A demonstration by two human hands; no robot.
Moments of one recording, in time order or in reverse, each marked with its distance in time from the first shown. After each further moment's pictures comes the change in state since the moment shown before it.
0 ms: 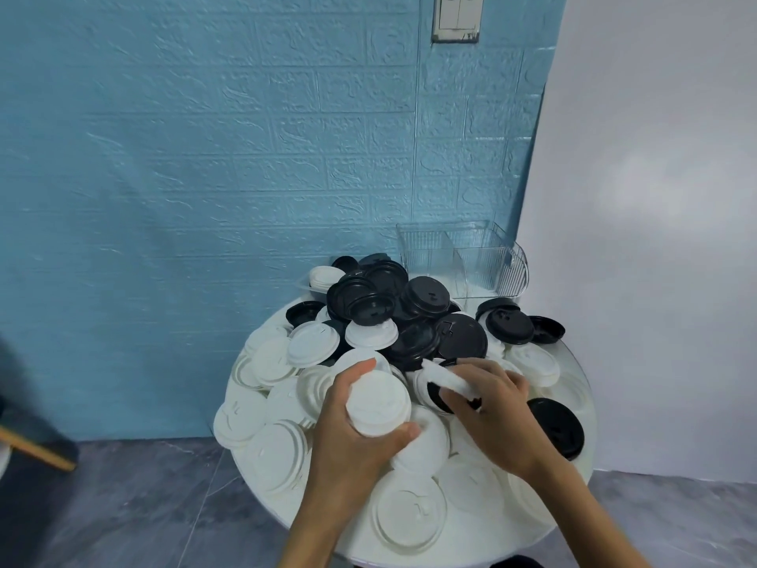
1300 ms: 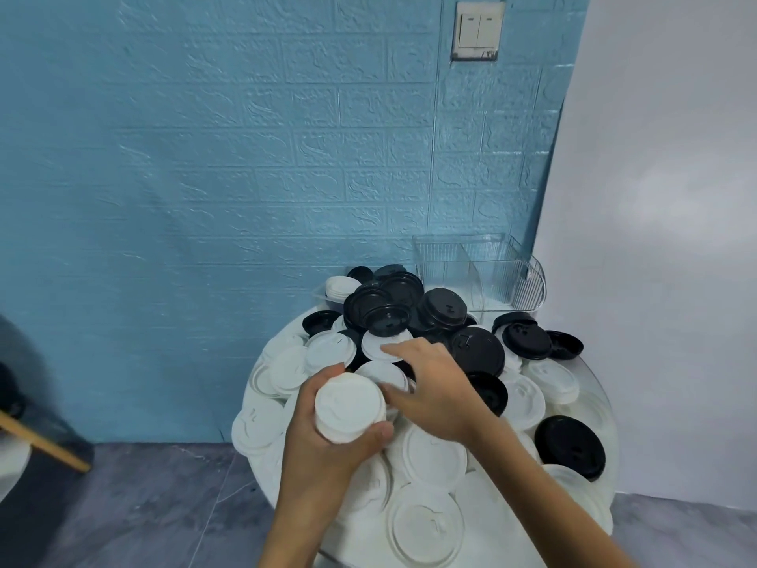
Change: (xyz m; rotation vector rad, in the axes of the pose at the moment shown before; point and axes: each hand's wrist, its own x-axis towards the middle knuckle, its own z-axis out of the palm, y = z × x) left_hand 0.001 0.007 -0.037 -0.089 0.154 -0.030; right_hand 0.063 -0.052 0.037 -0.014 -0.187 -0.106
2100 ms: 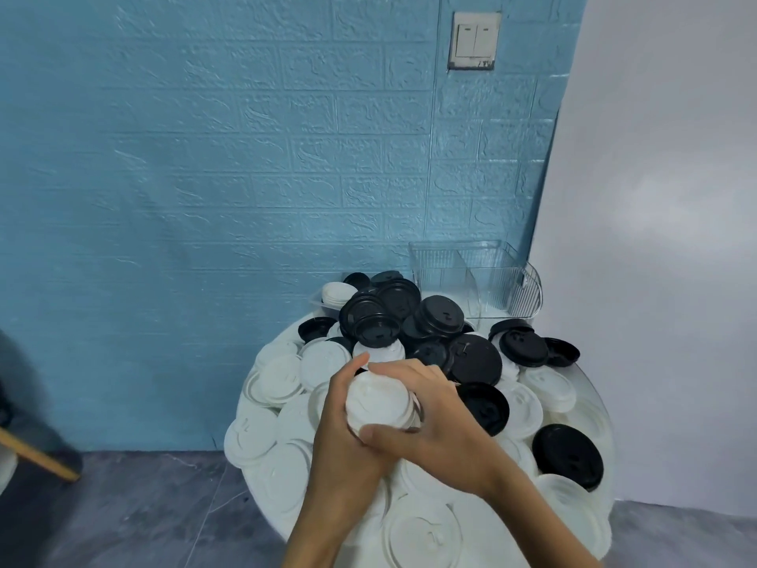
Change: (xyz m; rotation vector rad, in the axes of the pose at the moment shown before) left_hand 0.006 0.007 0.026 0.013 -0.128 0.071; right_hand -0.037 -0.027 -0.011 0.313 0.025 -0.077
